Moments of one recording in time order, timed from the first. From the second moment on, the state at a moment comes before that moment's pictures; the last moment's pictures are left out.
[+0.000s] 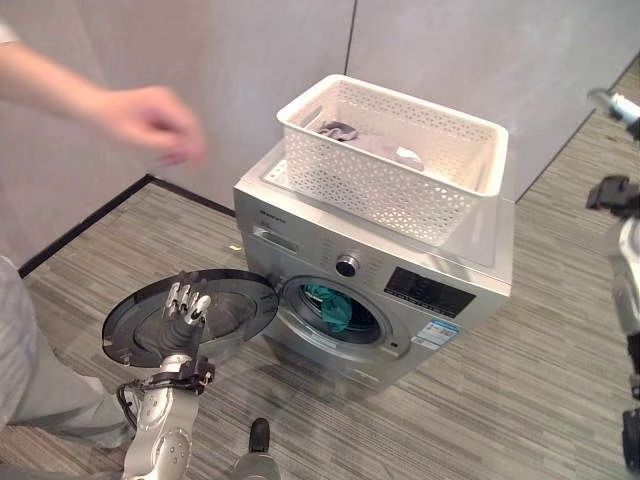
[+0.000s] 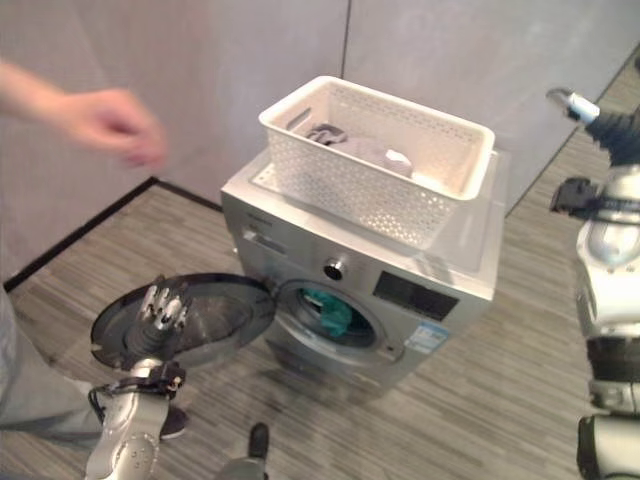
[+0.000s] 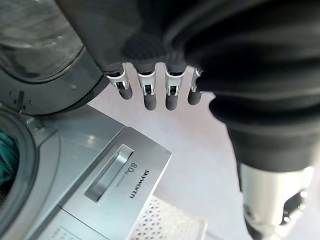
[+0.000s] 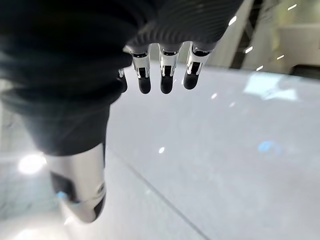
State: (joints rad) left arm 0.13 0.40 -0.08 -0.01 -0.81 -0.22 0.06; right arm -0.76 -0.93 0.06 0.28 0.34 -0.20 -0.38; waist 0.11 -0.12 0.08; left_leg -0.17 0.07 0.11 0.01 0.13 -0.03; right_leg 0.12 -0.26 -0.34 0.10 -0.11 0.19
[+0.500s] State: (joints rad) left arm -0.01 0.46 -0.12 -0.02 -0.81 -0.21 0.01; right arm -1.34 -0.95 0.72 0.98 0.37 0.01 -0.01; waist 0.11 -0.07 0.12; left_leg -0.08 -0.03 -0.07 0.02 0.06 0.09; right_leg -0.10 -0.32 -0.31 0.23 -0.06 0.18
